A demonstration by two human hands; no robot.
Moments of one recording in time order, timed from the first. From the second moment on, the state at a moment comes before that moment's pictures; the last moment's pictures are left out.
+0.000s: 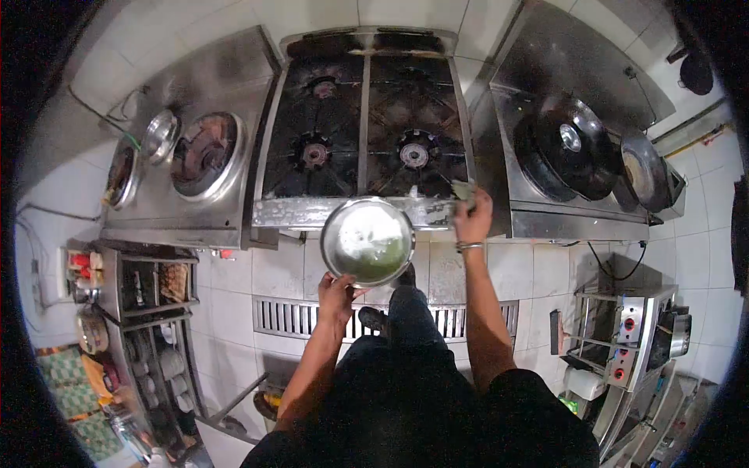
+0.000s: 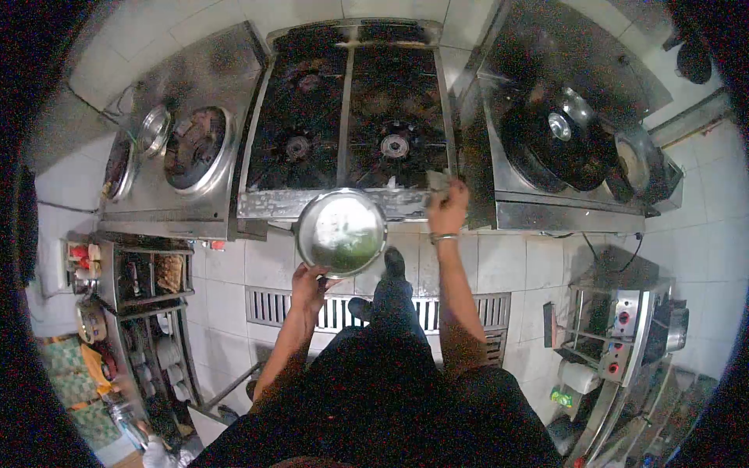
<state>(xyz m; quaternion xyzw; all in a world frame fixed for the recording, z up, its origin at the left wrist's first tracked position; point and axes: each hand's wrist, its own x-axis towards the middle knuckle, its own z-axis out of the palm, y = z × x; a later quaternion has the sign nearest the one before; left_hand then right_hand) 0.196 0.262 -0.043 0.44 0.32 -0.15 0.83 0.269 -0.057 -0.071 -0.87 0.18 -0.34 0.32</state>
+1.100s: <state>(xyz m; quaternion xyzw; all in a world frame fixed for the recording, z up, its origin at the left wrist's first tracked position) 0.204 0.264 0.033 0.43 0.55 0.05 0.71 0.869 -0.339 -0.190 -1.00 -0.02 -0.09 0.03</state>
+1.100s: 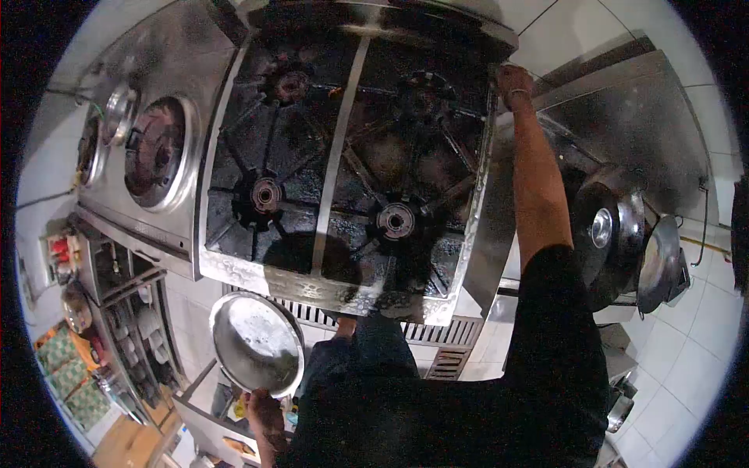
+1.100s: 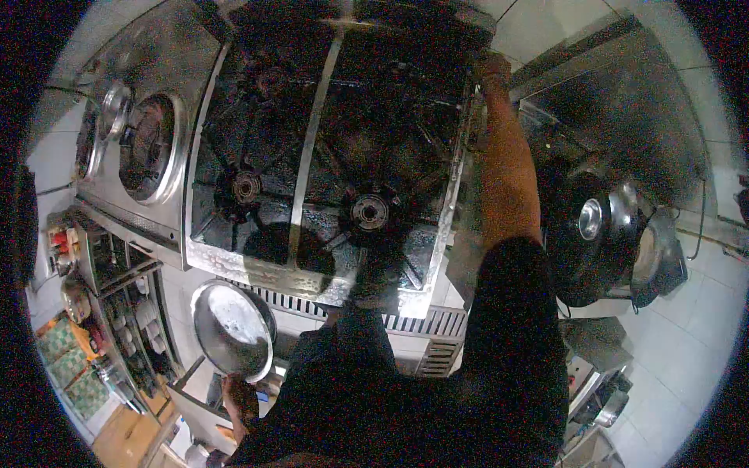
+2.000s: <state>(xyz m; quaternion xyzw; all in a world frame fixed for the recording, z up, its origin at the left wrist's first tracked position) 0.185 0.321 0.012 0.41 0.53 0.00 0.74 0.675 -0.303 -0.179 -0.99 0.07 -0.05 0.14</state>
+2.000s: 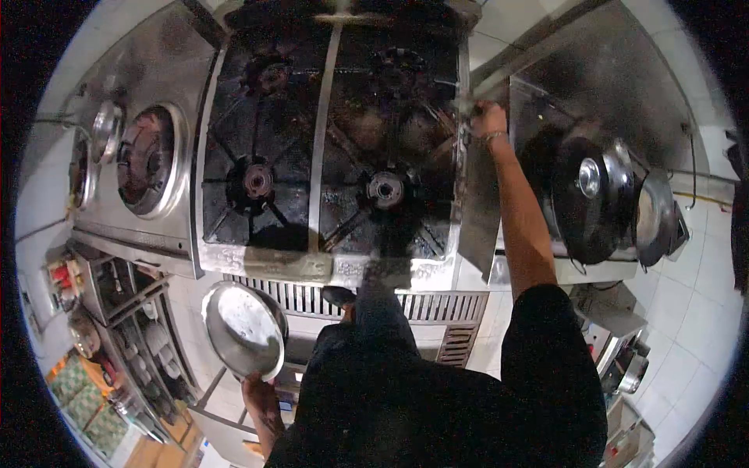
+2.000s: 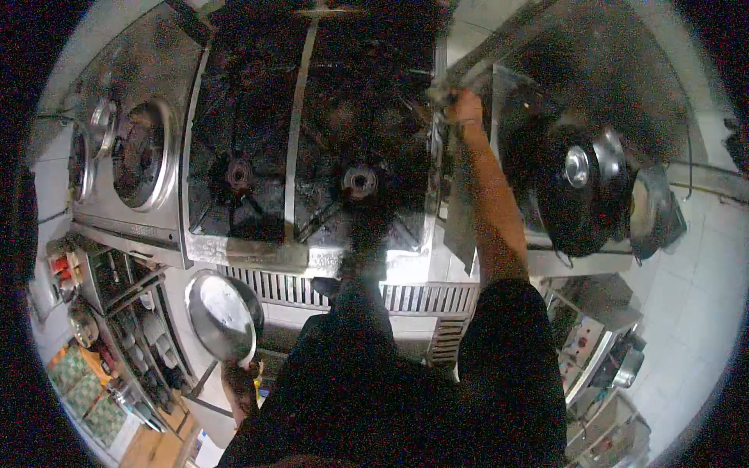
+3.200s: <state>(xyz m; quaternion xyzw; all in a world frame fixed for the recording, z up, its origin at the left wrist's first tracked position) -0.032 0.452 -0.025 0.28 0.51 0.12 0.81 0.311 0.118 -0.112 -0.98 -0.07 0.00 0.20</state>
